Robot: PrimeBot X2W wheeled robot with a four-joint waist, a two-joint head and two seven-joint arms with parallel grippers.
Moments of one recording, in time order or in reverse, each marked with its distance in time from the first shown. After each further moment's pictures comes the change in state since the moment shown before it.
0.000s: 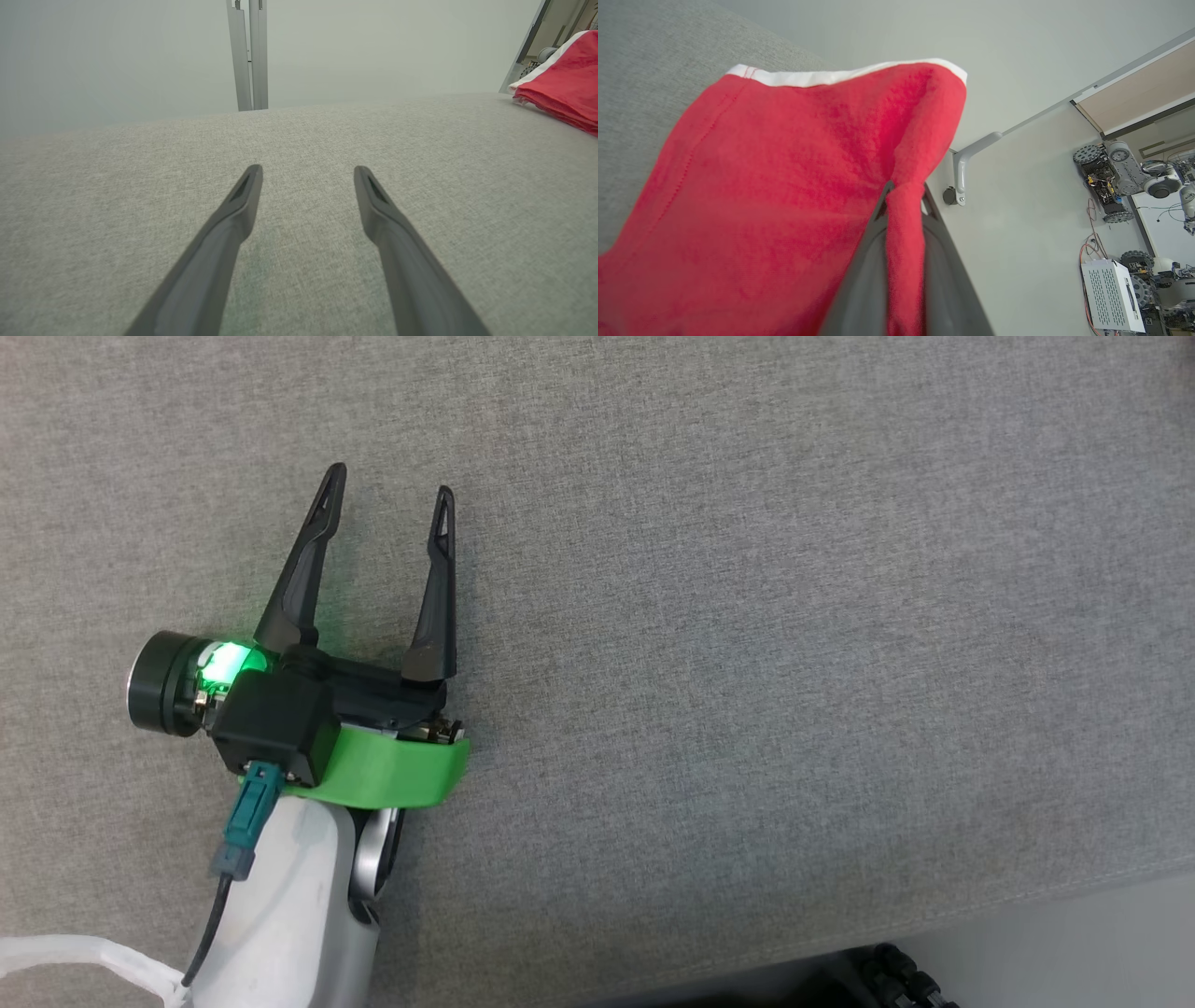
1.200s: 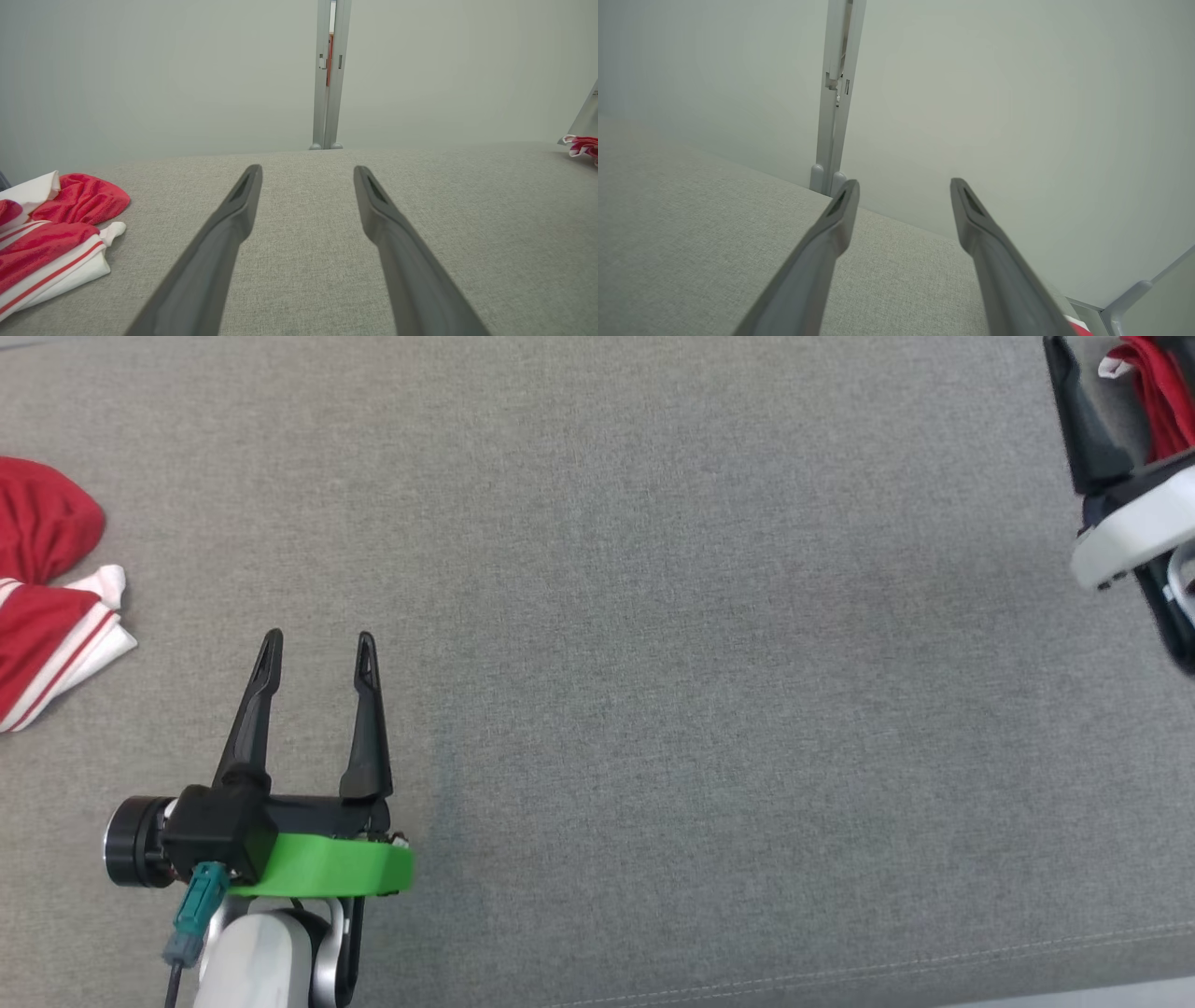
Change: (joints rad) left arm 0.226 -0.005 0.122 0.029 -0.073 0.005 0.000; right arm 0.441 0.357 -0.334 -0.381 -0.140 0.000 -0.148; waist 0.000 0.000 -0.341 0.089
